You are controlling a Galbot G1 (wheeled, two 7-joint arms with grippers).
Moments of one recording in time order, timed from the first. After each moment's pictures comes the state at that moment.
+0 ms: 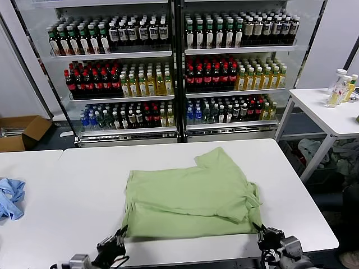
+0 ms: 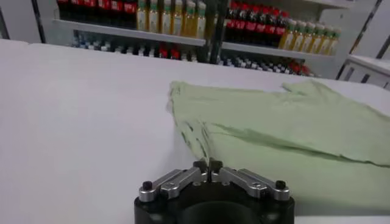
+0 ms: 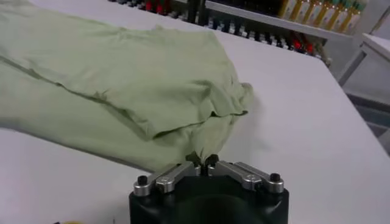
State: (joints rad) left arm 1.79 -1.18 -0.50 -2.25 -0.51 0.39 -0.19; right arm -1.73 0.79 0.56 2.24 0.48 -0.47 0.20
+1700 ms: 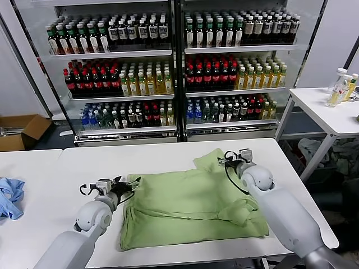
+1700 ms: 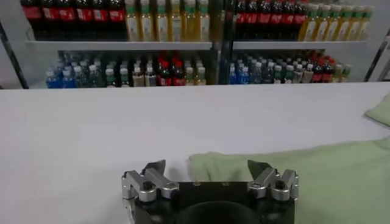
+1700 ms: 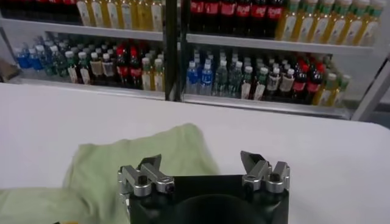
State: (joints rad) left arm 0.89 -1.02 -0.16 -1.57 -0.73 0.47 -0.22; right arm -0.44 1.14 -0.09 1.18 0.70 -0.57 0.16
